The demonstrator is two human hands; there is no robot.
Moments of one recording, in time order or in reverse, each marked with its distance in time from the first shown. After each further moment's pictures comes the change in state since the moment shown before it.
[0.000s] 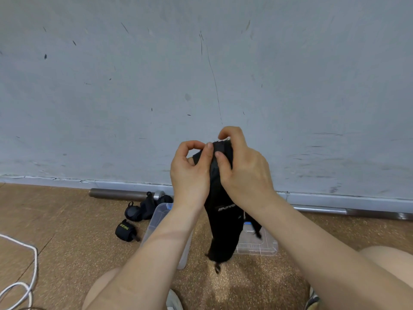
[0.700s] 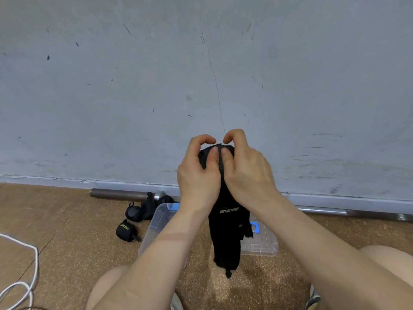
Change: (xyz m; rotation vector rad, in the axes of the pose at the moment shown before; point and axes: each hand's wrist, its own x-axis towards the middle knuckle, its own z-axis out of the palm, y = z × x) left_hand -0.011 0.009 0.003 0.186 -0.033 0.210; right_hand 0.004 -0.004 -0.005 -0.067 -0.046 0.106
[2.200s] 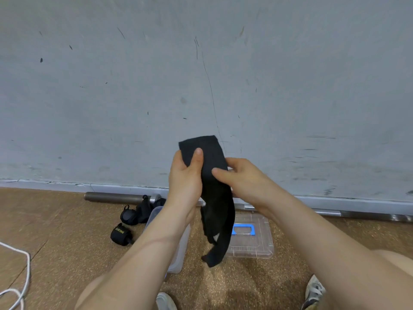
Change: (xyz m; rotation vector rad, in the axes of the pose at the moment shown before) left_hand 0.010 -0.005 -0.004 -0.344 -0.079 -0.382; right_hand 0.003 0.020 -0.009 0.593 -0.475 0.456
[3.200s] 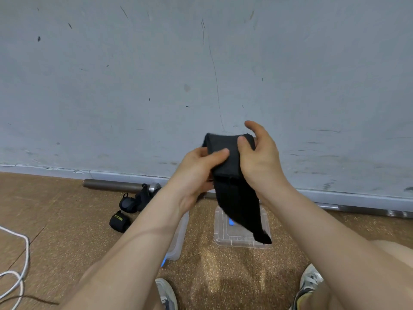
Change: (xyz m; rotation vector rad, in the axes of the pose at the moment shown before) left_hand -0.004 0.006 -0.008 0.039 -0.319 -0.280; right_hand 0.008 0.002 0.006 -0.011 0.495 -0.220
